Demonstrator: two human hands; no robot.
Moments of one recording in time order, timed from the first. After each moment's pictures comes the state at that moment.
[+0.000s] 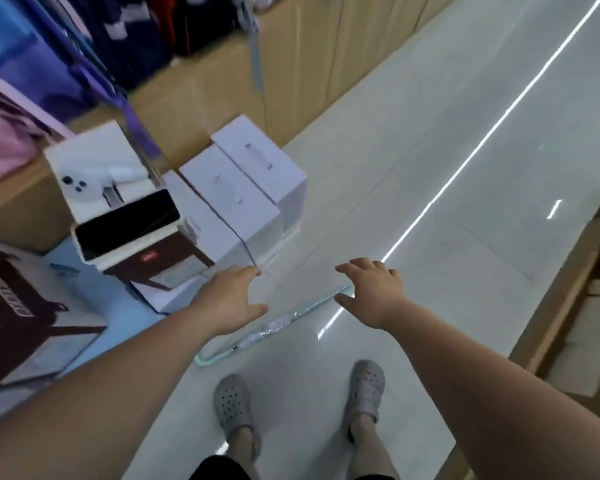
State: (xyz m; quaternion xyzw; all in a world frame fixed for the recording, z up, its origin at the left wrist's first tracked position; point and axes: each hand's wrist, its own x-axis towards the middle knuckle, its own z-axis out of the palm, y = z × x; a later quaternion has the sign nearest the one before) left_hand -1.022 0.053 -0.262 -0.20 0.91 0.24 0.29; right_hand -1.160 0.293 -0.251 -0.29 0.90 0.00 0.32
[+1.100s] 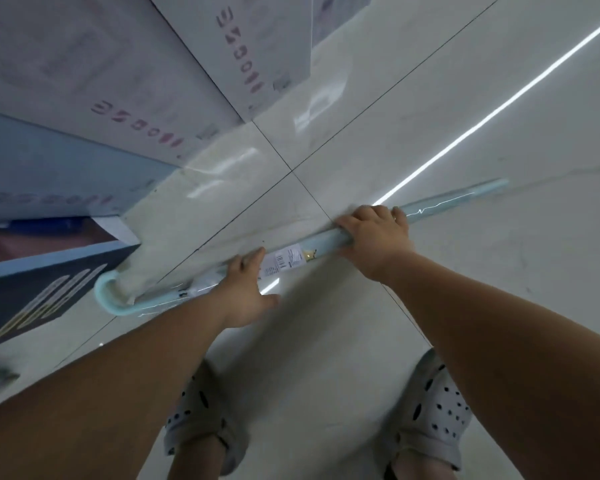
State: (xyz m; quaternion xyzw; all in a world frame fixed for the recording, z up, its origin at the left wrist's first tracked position) left_hand -0.971 0.106 -0.855 -0.38 0.69 0.40 0.46; right_hand -1.170 0.270 -0.884 -0.39 0.84 0.07 0.38
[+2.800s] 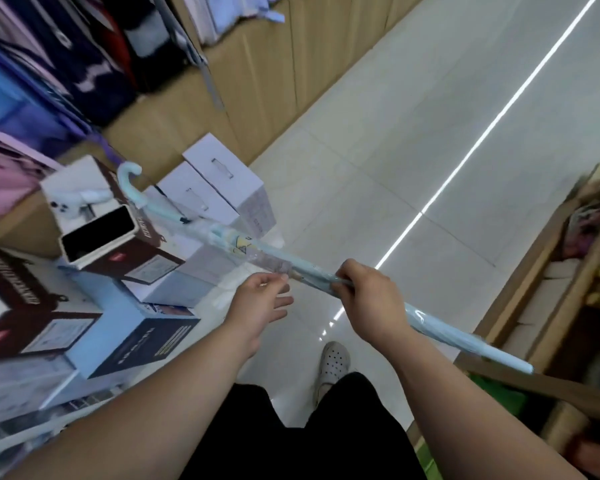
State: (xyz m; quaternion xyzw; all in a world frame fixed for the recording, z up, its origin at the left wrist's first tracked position) left_hand -1.080 0.297 -0.121 -0.49 0.54 0.68 0.07; right_hand -1.174 0.471 -0.111 -0.25 0.92 -0.25 0.15
